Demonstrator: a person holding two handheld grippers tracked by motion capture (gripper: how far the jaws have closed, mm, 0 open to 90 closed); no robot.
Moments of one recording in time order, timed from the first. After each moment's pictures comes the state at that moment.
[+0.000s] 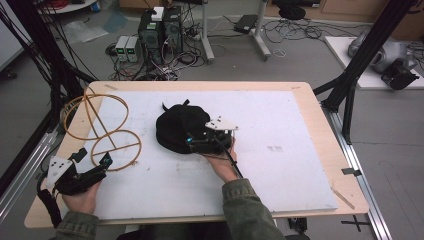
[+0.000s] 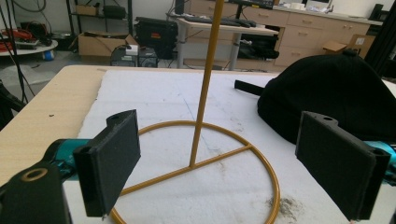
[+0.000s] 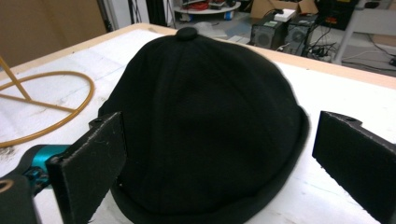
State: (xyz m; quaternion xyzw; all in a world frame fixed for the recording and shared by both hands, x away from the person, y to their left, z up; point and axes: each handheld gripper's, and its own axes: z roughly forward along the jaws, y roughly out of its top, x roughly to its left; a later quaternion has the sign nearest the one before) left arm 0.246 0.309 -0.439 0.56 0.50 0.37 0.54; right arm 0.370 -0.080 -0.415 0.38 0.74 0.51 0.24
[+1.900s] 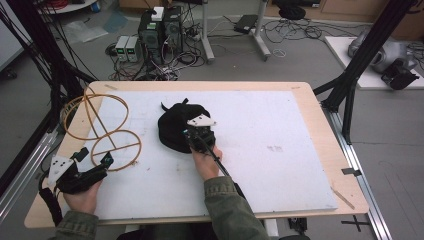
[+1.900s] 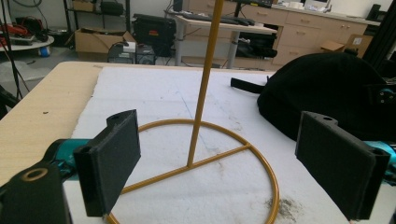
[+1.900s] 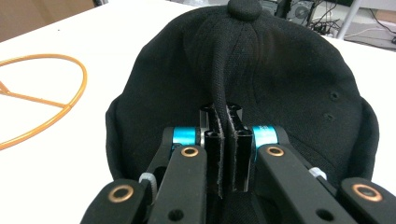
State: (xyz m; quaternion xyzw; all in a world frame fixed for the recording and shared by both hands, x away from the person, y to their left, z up) left arm 0.250 0.309 -0.441 0.56 0.50 0.37 0.54; right arm 0.384 -0.035 -0.424 0.40 0.76 0.47 0.23
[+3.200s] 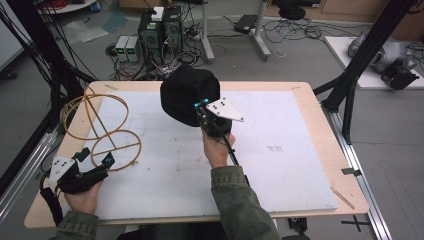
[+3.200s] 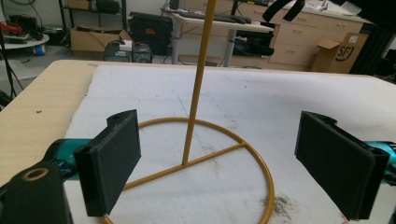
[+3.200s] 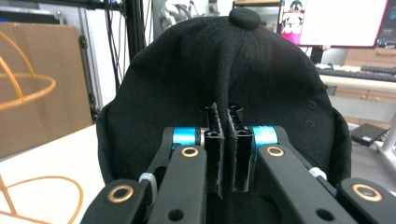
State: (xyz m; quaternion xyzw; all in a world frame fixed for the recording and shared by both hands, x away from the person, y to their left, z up) left arm 0.250 0.307 -0.442 0.57 0.50 0.36 0.55; right arm 0.367 -0.073 -0.341 0.35 0.64 0.60 0.34
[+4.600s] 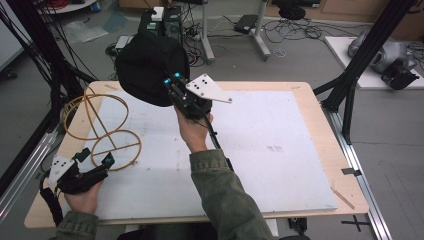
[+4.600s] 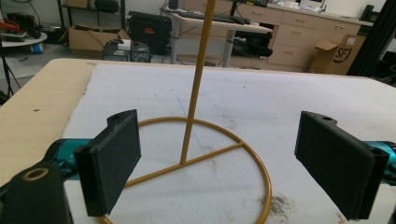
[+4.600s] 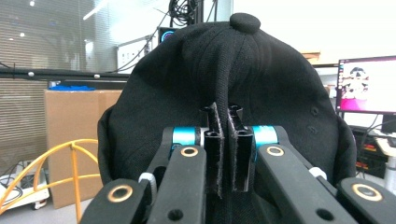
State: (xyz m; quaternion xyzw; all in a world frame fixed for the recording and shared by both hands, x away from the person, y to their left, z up) left arm 0.250 0.308 -0.442 0.56 0.50 0.36 0.55; right arm 0.364 -0.022 -0.271 0.24 0.59 0.71 0.29
